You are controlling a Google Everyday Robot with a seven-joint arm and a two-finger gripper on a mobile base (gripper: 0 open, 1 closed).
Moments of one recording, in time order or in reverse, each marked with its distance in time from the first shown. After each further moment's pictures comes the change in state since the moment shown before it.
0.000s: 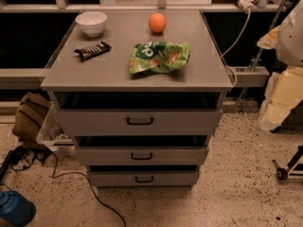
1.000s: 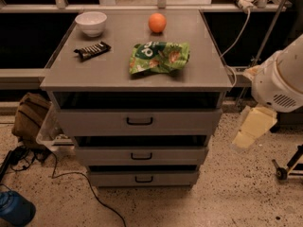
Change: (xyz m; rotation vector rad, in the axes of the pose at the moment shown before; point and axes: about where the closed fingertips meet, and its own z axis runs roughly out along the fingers) arm 0.000 0.016 0.077 0.042 -0.084 0.105
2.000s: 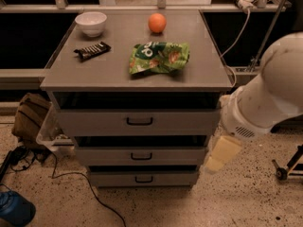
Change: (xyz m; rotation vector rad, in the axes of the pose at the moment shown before) arm -0.011 0.041 0.065 -0.035 0.015 0.005
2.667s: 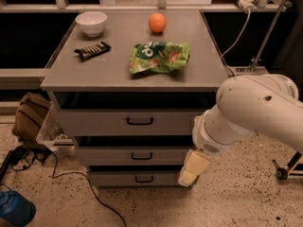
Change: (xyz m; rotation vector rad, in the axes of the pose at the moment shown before) arm -0.022 0.030 0.094 -0.097 -0.030 -0.003
